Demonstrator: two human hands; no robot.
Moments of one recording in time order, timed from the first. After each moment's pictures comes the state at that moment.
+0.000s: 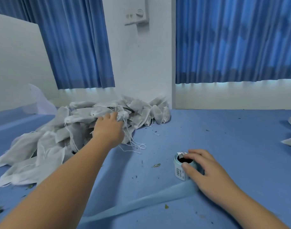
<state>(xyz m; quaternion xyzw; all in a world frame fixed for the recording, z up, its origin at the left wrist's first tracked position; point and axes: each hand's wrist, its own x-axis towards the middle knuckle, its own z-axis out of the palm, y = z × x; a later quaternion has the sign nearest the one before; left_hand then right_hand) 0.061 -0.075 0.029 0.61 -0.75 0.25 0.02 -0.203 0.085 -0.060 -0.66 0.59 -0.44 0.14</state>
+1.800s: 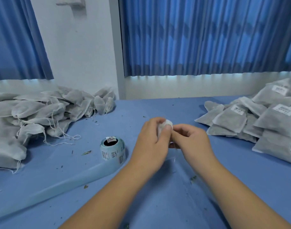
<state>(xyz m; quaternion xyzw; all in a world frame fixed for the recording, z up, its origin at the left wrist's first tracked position) -0.190 0.126 -0.017 0.29 -0.77 -0.33 0.47 -0.301 0.176 -0.014 -0.46 0.52 -0.68 0.24</state>
